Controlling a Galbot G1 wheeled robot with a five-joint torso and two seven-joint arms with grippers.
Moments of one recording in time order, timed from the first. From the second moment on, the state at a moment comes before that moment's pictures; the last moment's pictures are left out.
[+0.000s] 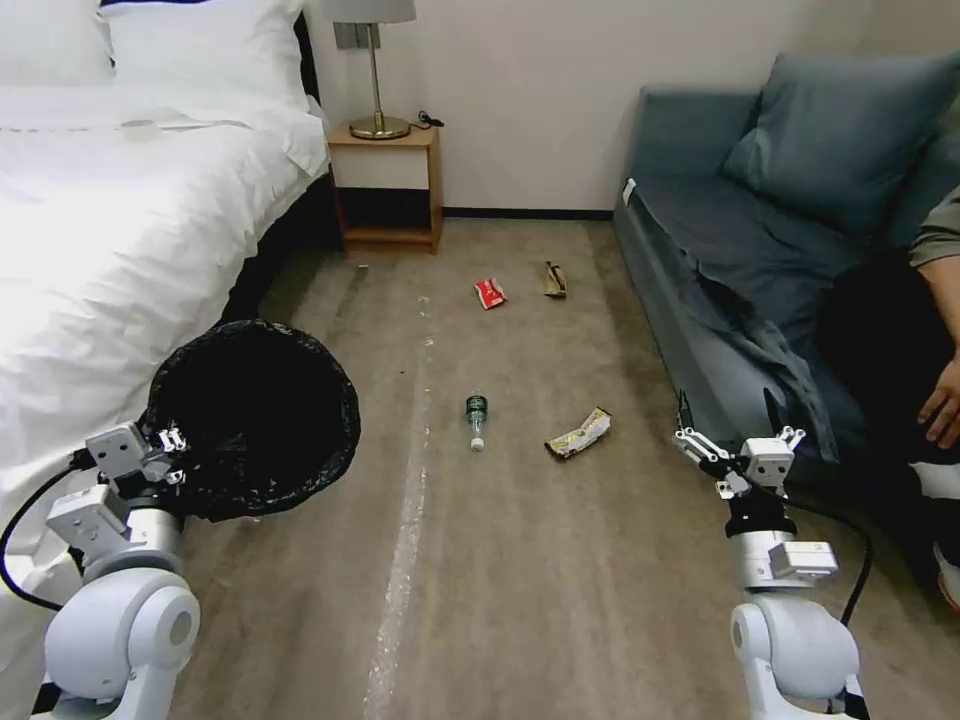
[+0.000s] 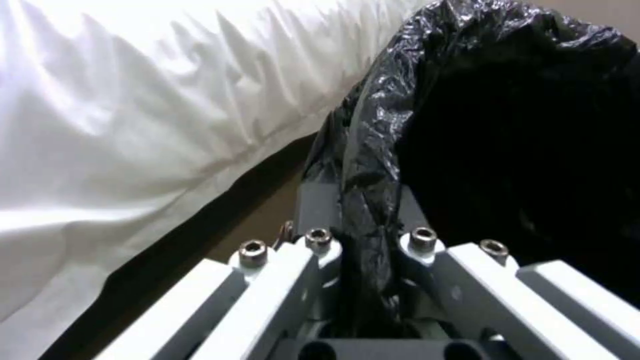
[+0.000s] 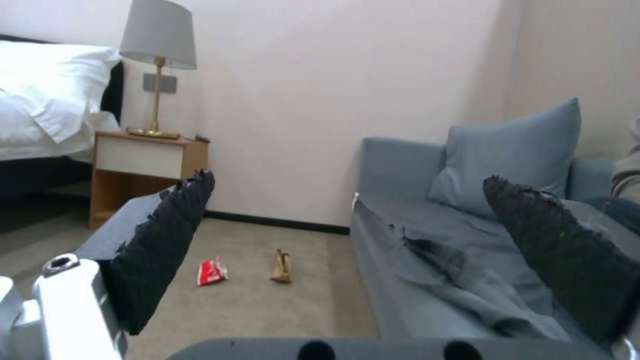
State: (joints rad) left arm 1.43 -1.27 -0.78 -2.23 -0.49 0.37 -0.43; right arm -1.41 1.50 0.74 2.00 0.04 0.23 -0.11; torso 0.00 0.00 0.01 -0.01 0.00
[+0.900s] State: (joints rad) left arm 1.42 -1.27 -0.78 -2.21 -0.45 0.37 -0.40; right arm -1.41 1.50 0.75 2.00 0.05 0.23 -0.11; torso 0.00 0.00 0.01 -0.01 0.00
